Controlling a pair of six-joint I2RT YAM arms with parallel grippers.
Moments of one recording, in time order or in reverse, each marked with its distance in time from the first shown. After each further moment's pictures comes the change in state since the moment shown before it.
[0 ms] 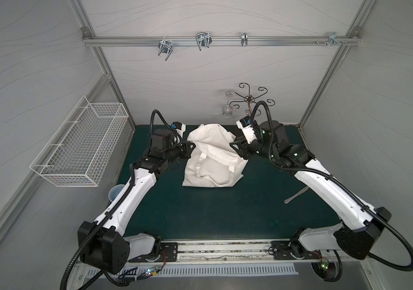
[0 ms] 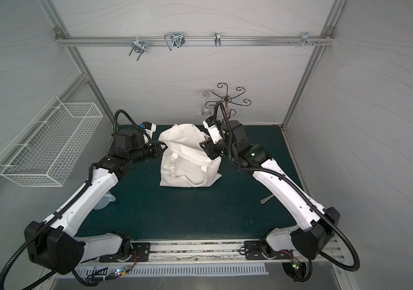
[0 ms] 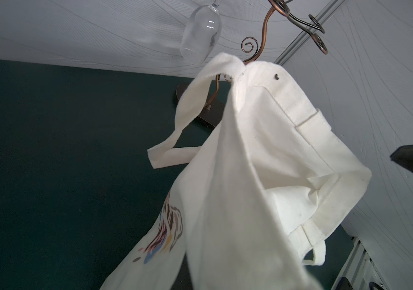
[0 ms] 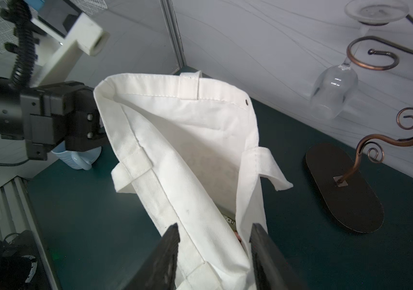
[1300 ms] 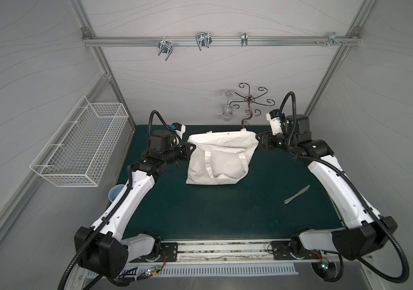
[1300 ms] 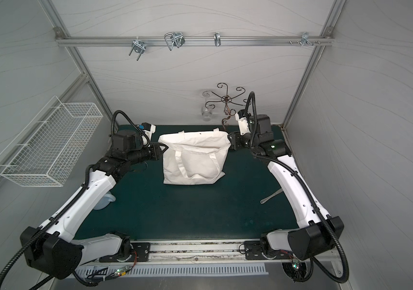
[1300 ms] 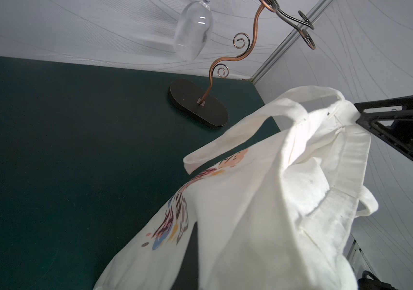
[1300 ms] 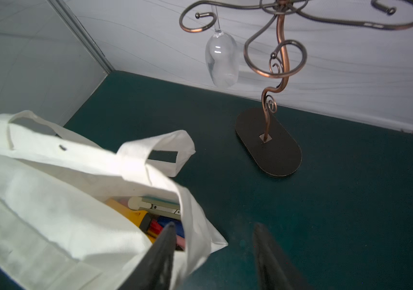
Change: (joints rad) left arm -0.001 -0.036 0.000 -0.039 0.018 -0.003; right arm -0.392 -0.068 -0.019 -0.080 -0.103 0.040
